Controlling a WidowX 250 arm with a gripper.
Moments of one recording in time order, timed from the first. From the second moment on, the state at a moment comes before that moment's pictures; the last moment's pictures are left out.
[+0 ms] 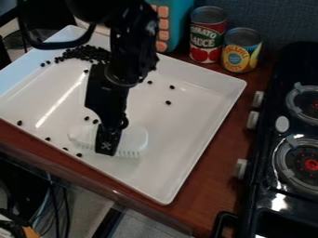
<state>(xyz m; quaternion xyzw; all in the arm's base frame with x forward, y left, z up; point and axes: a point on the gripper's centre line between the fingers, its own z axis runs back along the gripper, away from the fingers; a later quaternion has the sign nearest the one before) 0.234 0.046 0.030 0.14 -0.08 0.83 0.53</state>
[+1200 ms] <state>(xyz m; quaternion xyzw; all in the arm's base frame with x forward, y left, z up) 0.322 0.127 0.019 0.15 -0.10 0.88 0.44</state>
